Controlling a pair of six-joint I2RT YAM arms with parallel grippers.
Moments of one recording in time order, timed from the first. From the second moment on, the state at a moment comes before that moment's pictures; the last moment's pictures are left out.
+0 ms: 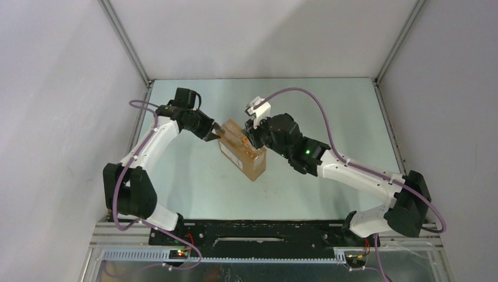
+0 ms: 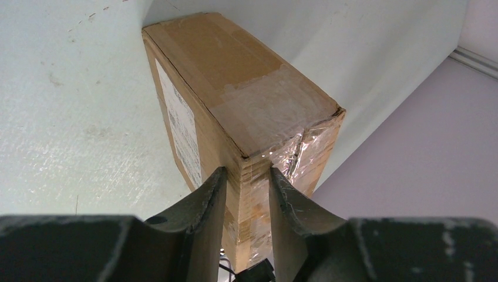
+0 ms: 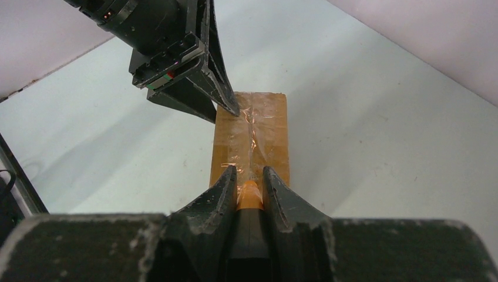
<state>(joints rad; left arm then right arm) -0.20 1.51 1.28 -0.81 0.27 -1.13 0.96 1.39 1.14 0.01 0.15 0.05</state>
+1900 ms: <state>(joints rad) -0.21 1.51 1.28 -0.82 0.24 -1.14 0.92 1.50 1.40 -0.31 0.12 0.10</state>
